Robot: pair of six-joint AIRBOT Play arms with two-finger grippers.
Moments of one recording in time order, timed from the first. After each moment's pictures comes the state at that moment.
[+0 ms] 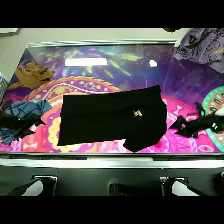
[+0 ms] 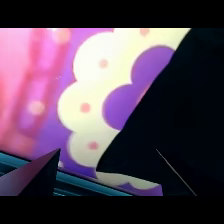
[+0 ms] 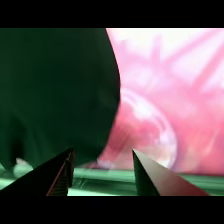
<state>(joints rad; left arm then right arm) 0.35 -1.08 0.86 1.28 -1.27 -1.75 -0.48 -1.27 0.84 -1.06 1.37 1.38</state>
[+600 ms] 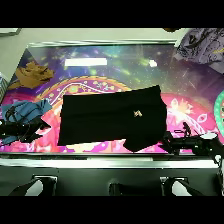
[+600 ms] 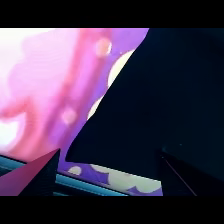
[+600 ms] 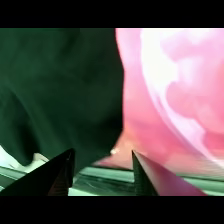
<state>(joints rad) 0.36 -0.99 0.73 1.14 -1.22 -1.75 -0.49 -1.17 0.44 -0.81 1.16 1.28</state>
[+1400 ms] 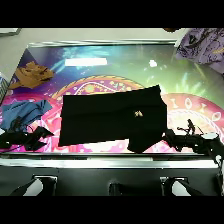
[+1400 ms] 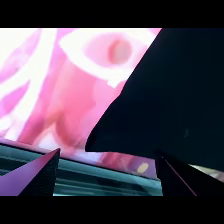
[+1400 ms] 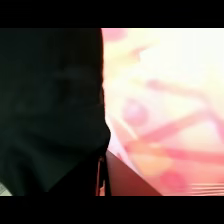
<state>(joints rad) 0.49 -1.01 0.56 1.02 -1.24 -1.53 -0.49 -1.14 0.46 -0.79 1.05 1.24</state>
